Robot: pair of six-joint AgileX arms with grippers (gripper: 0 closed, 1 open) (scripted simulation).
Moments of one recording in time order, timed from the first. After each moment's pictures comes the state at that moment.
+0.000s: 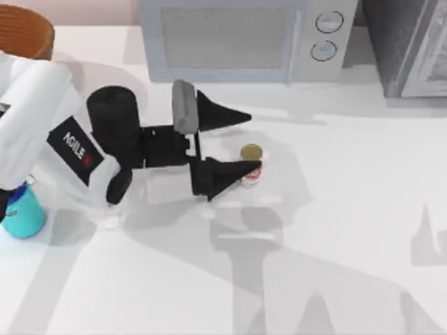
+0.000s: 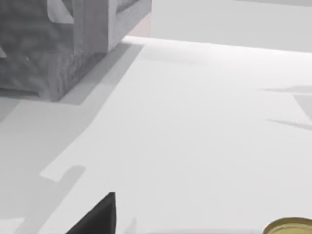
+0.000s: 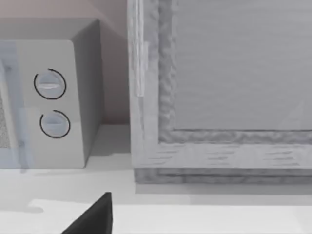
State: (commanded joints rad) left arm -0.33 2.45 1.14 1.23 1.16 0.01; right arm 0.00 0.00 0.00 0.00 0.00 0.00
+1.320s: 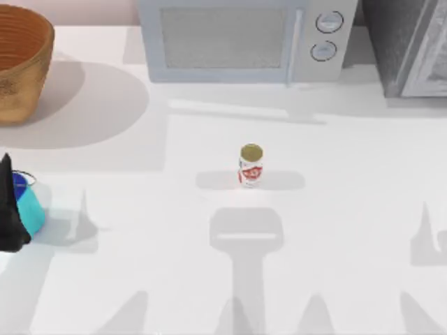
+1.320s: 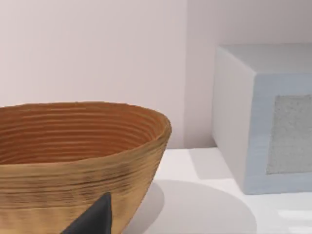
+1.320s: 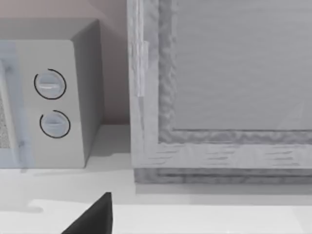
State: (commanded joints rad) left arm 0.00 0.17 0.10 0.09 0.09 0.01; right arm 0.00 0.00 0.00 0.00 0.00 0.00
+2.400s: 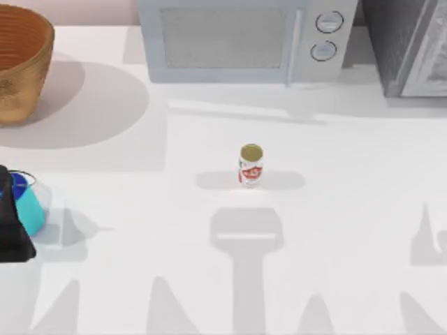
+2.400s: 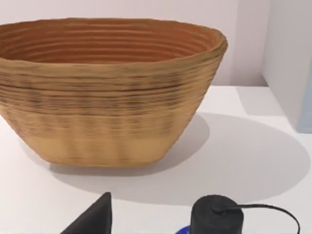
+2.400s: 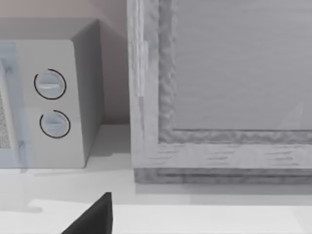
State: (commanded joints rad) left arm 0.01 0.25 -0.04 0.19 -0.01 0.00; right arm 0.00 0.00 0.00 0.00 0.00 0.00
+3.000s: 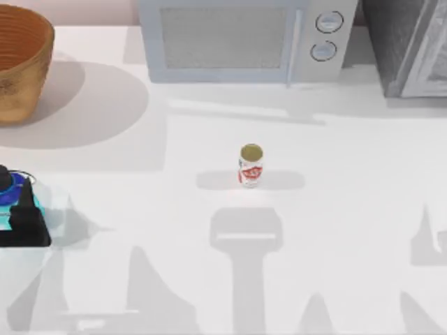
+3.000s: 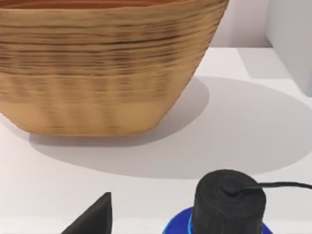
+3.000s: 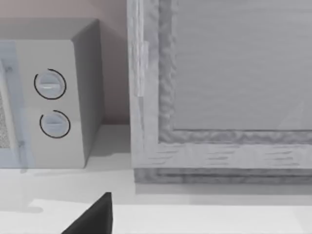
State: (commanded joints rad) left arm 0.01 1.01 -0.06 0.90 0.02 0.01; right arm 0.00 0.00 0.00 0.00 0.00 0.00
